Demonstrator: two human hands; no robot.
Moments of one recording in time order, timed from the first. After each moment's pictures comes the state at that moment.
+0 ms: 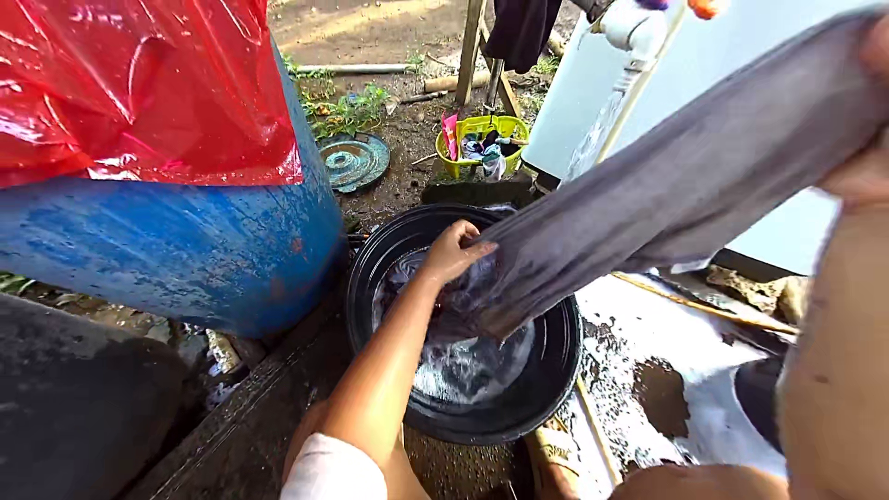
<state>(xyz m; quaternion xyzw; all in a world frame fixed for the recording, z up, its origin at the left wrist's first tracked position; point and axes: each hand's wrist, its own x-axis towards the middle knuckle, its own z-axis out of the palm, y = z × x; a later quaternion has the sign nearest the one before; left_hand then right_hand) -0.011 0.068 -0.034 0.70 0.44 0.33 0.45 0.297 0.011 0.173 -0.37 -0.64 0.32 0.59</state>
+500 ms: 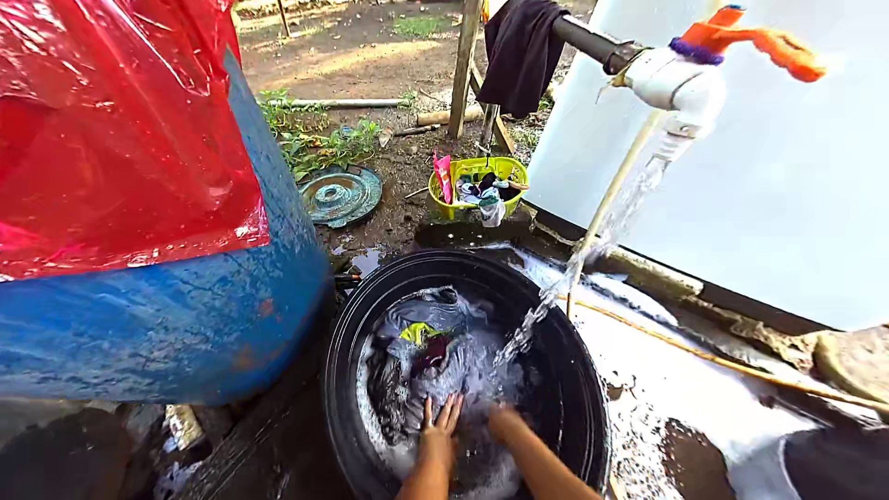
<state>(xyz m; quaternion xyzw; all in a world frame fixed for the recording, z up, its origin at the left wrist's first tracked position) 0.001 -0.044 -0.318 0.80 0.49 -0.15 0.31 0.167 -0.015 -0.292 -0.69 -0.52 0.45 -0.24</state>
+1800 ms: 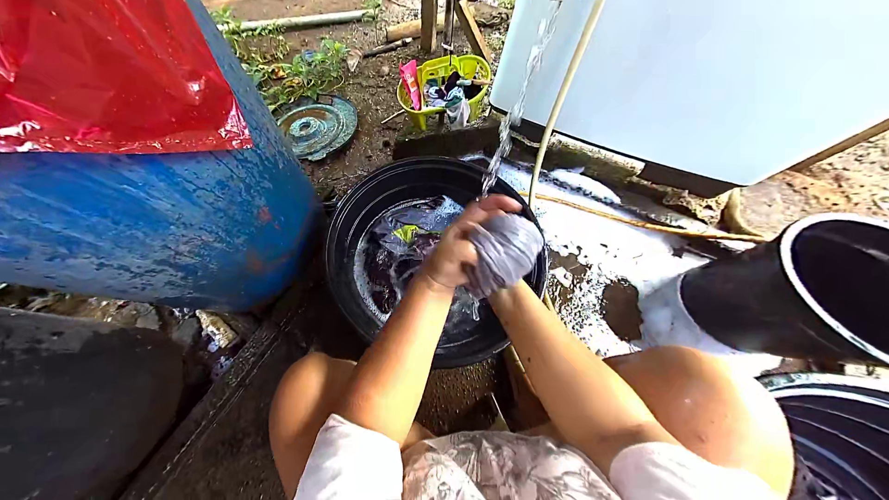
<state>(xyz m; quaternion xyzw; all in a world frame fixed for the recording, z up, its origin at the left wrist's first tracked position) 0.032 -0.030 -0.031 0.49 -0.03 0.46 0.74 0.151 -0.048 -0.087 -0.40 0.01 0.76 0.52</state>
